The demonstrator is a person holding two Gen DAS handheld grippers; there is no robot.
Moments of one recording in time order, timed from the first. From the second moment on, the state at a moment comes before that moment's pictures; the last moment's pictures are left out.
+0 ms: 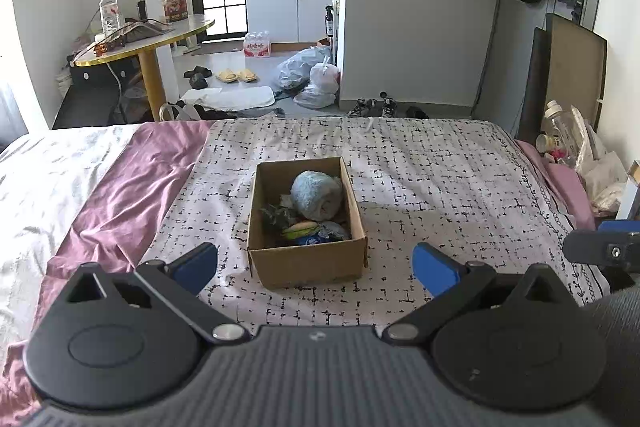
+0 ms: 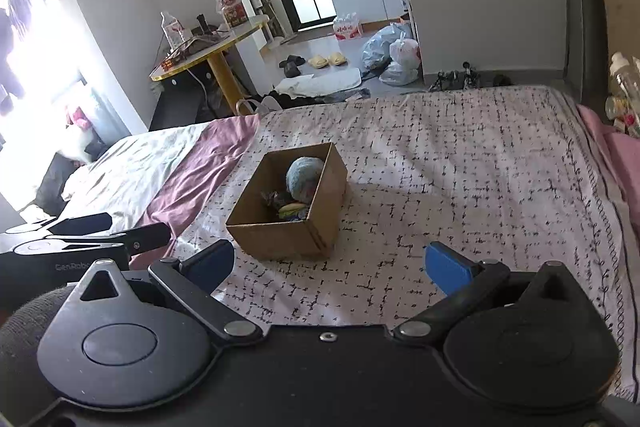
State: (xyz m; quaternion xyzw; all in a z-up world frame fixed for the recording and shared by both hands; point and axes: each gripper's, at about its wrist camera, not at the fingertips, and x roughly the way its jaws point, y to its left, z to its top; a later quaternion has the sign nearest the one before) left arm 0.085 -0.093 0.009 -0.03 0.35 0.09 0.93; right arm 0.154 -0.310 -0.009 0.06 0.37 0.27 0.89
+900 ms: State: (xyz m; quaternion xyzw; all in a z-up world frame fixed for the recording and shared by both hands) left arm 0.084 -0.085 0.004 -0.06 0.35 0.10 0.93; right arm 0.153 -0.310 -0.010 0.05 0.37 0.27 0.89
